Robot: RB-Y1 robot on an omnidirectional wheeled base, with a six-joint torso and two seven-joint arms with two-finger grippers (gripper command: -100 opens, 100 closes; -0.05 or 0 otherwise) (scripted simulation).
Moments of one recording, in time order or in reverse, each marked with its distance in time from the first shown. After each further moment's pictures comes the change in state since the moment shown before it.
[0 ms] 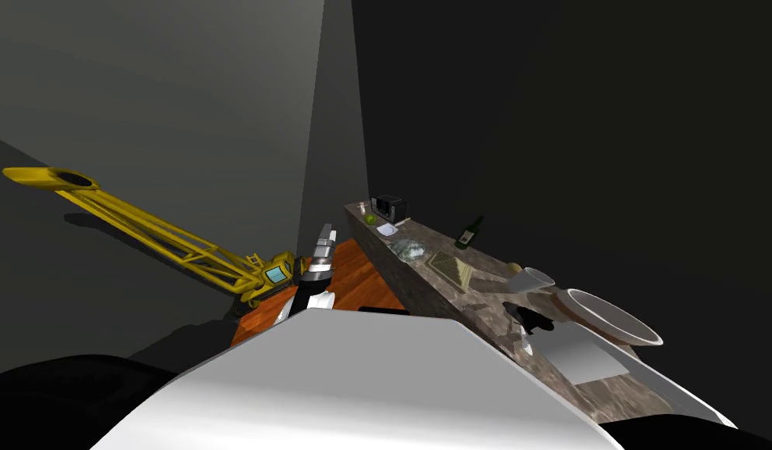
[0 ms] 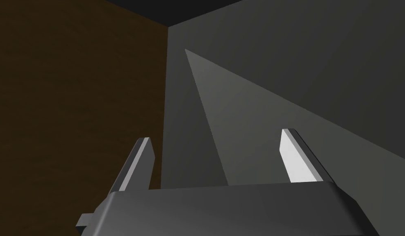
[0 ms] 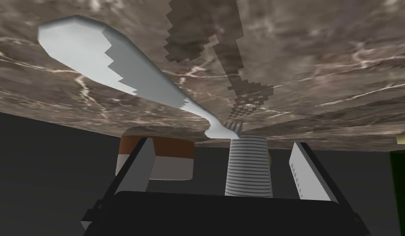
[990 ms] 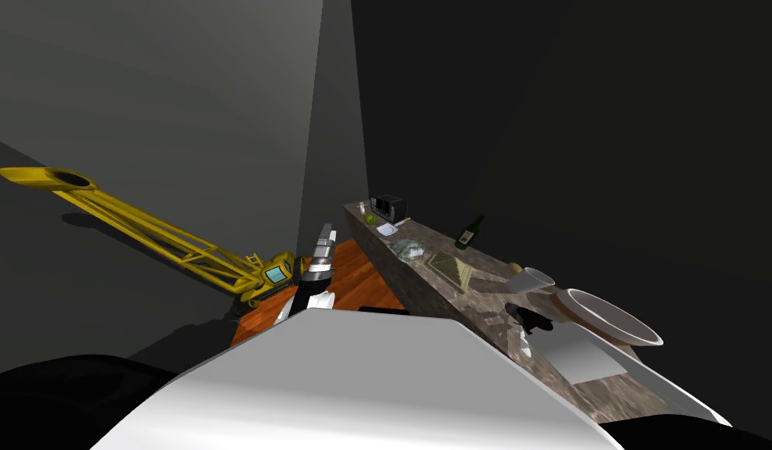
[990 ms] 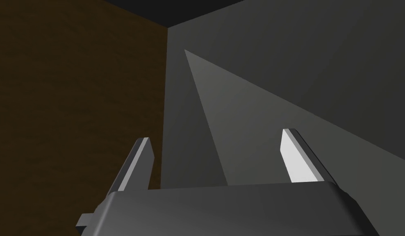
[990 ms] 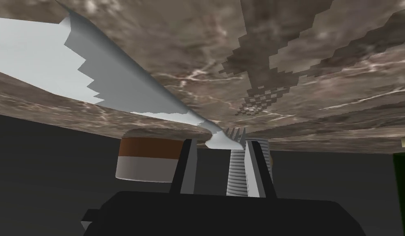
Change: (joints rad) left arm 0.000 0.000 0.000 0.000 0.000 0.000 0.000; right arm -0.008 0.007 0.005 0.013 0.006 -0.006 0.001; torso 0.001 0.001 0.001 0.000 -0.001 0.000
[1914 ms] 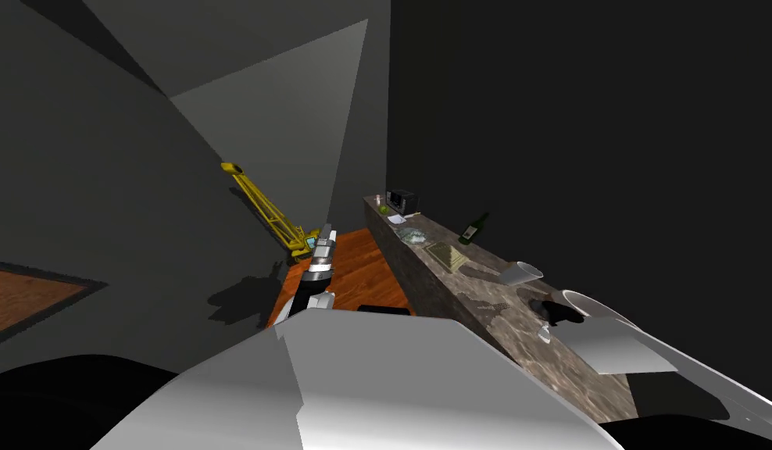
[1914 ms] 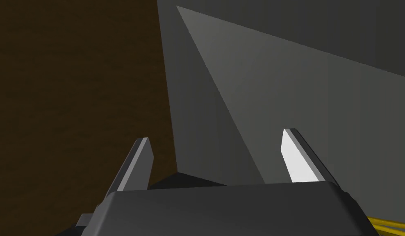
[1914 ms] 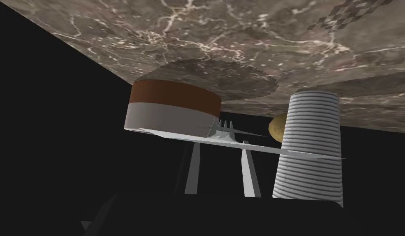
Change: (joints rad) left arm -0.001 0.000 0.000 0.000 0.000 0.000 0.000; right arm -0.009 -0.083 -0.132 0.117 -0.078 -0.027 0.098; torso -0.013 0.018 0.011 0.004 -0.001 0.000
